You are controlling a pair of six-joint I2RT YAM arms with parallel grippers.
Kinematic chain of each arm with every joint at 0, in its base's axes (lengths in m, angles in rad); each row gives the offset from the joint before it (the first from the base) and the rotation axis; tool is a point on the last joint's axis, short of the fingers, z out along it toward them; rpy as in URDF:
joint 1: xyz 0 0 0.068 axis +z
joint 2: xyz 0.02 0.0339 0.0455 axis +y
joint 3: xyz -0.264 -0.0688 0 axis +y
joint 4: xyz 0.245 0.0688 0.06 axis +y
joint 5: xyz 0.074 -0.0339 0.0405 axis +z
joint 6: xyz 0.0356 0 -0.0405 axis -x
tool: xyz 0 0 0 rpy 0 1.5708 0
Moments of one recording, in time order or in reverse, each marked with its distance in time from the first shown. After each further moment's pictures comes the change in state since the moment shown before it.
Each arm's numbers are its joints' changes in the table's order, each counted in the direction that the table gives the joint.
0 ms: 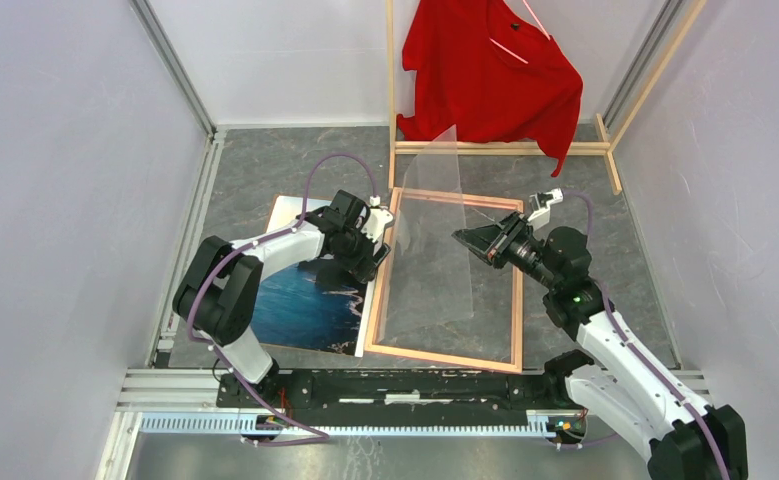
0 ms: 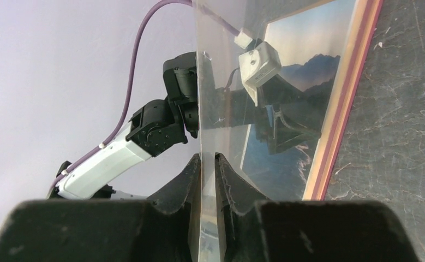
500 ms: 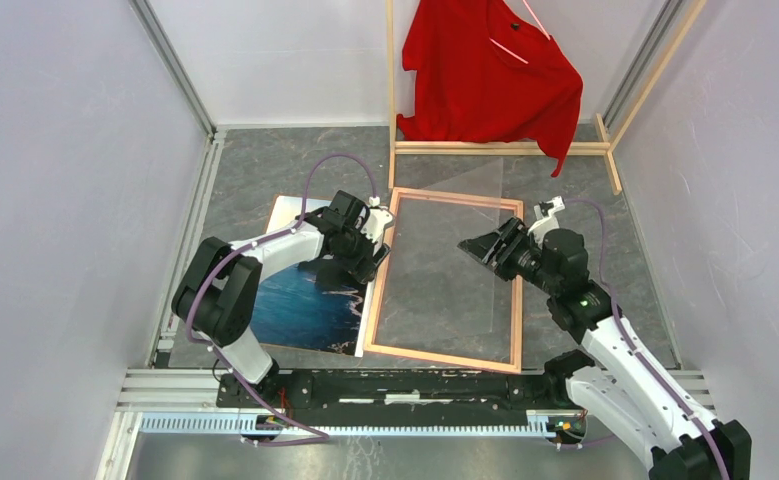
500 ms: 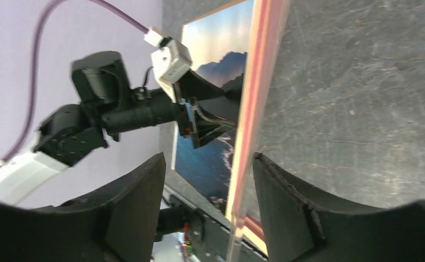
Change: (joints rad) left arm 0.000 -0.008 0.007 -0.003 0.000 0.000; right arm 0.002 -0.063 -0.031 0.311 -0.118 0.198
